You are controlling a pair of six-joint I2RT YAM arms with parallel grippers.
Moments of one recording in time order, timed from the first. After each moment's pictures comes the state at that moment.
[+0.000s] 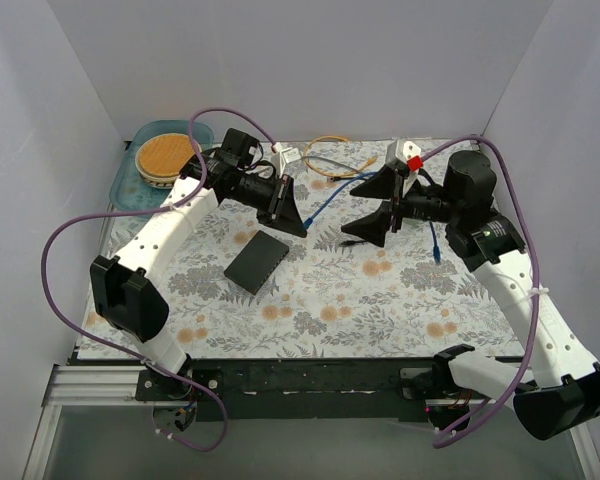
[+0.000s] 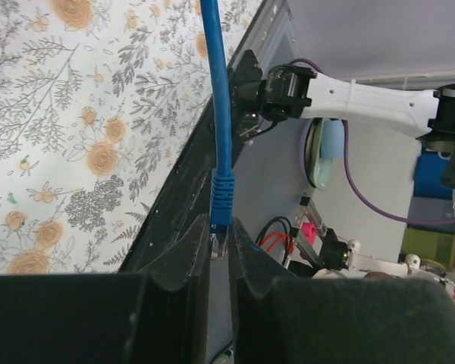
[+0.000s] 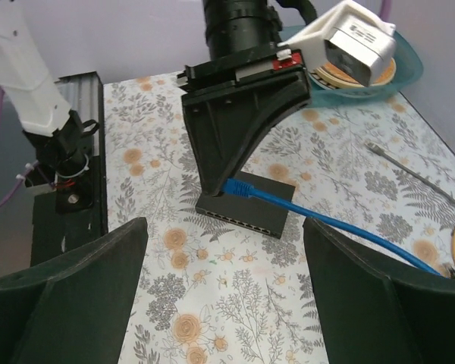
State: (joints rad) left arm -0.47 1.66 1.67 -0.98 0.94 -0.23; right arm 0.40 1.07 1.21 -0.30 -0.93 -0.10
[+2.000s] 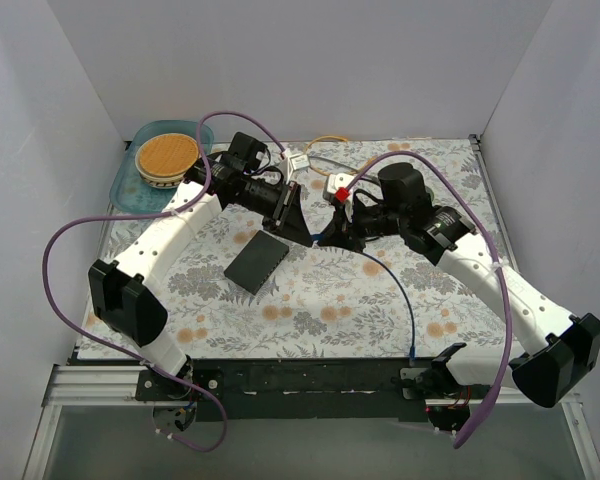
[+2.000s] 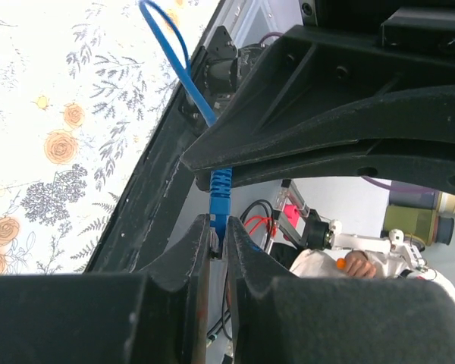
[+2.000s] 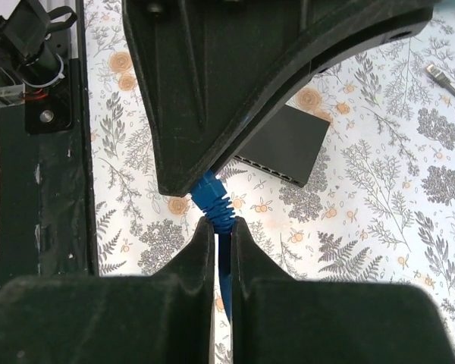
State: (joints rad) left arm -0.53 1.63 1.66 -1.00 1.01 -0.27; right arm 0.66 1.24 1.23 -0.51 -0.71 -0.37
